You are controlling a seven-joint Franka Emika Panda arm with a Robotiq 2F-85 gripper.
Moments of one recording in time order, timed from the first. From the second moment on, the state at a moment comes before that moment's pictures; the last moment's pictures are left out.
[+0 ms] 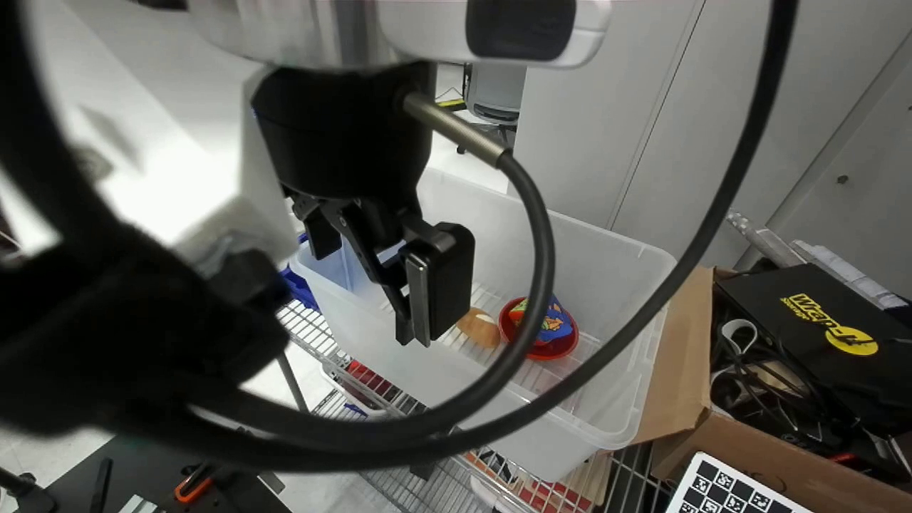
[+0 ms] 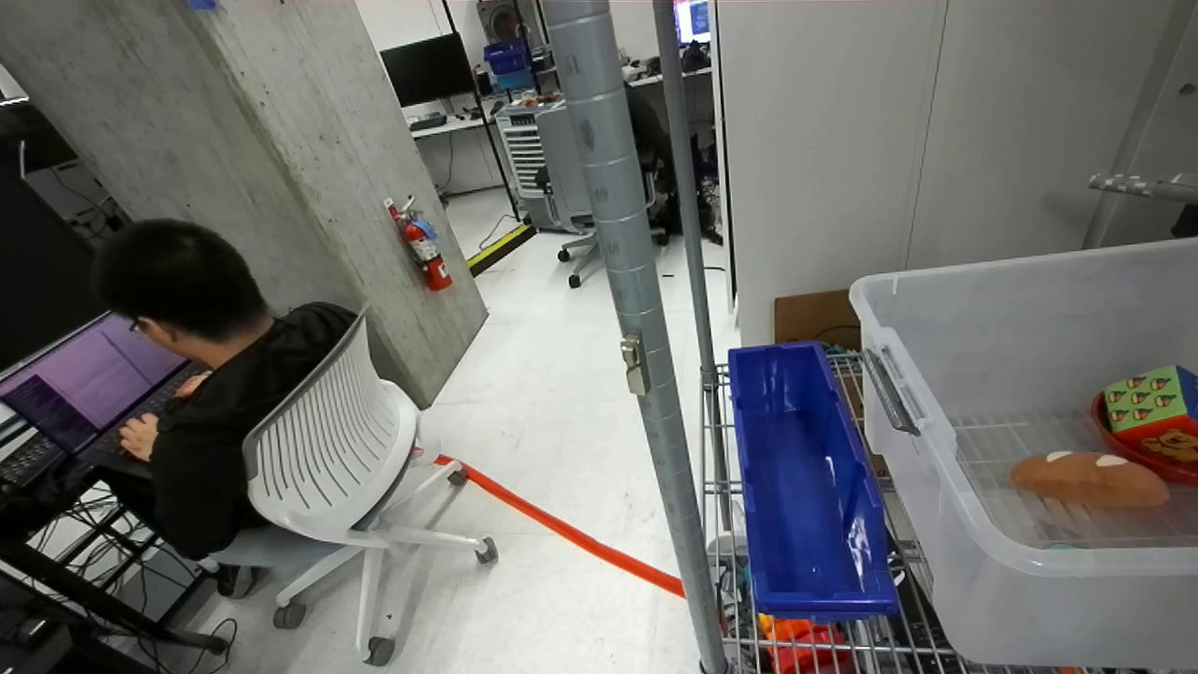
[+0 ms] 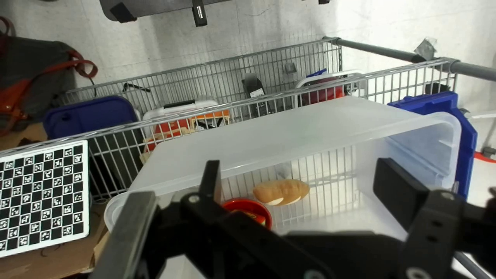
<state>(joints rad) -0.04 -0.40 -0.19 -2.23 0.06 1.89 -0.12</state>
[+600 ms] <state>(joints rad) -0.04 -0.05 -0.12 -2.03 0.13 2.00 0.00</state>
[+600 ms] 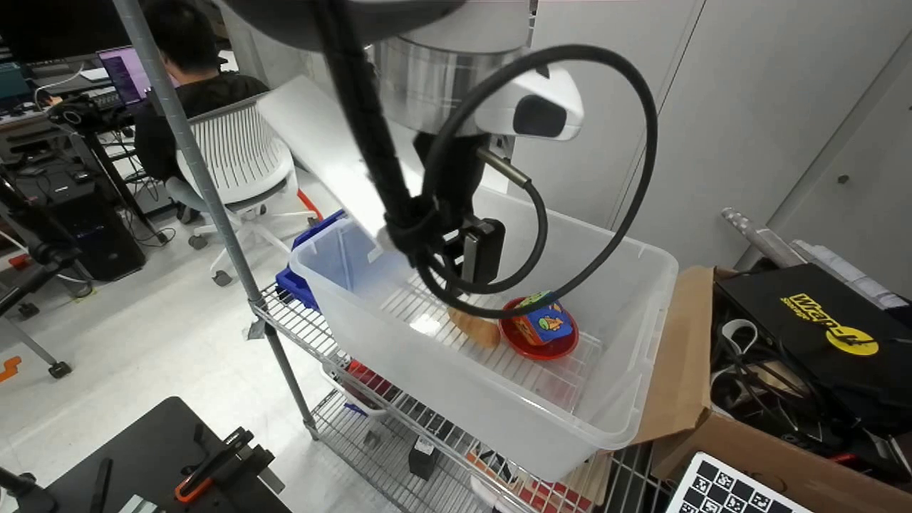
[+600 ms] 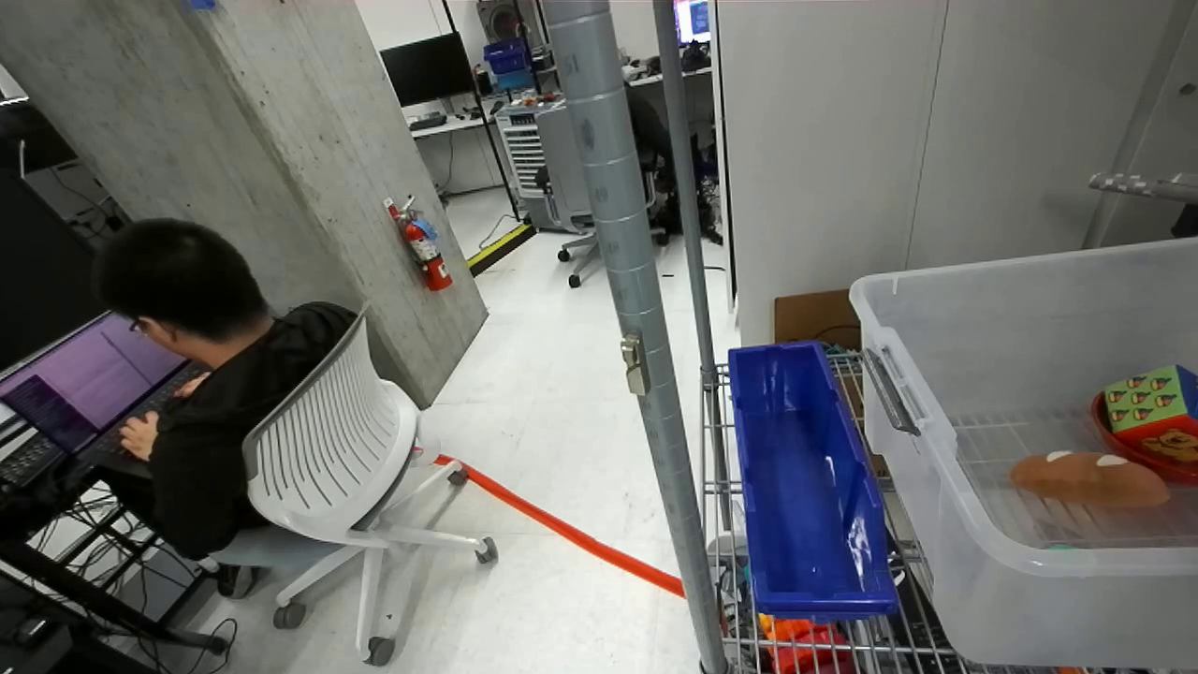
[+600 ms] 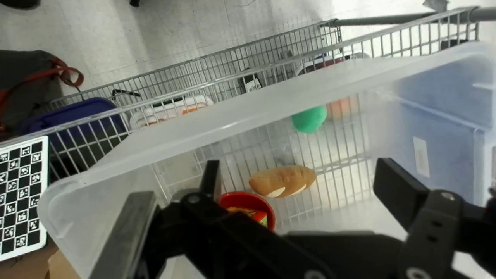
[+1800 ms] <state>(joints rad) -0.01 0.77 -0.09 -1.34 0.05 2.12 0.25</state>
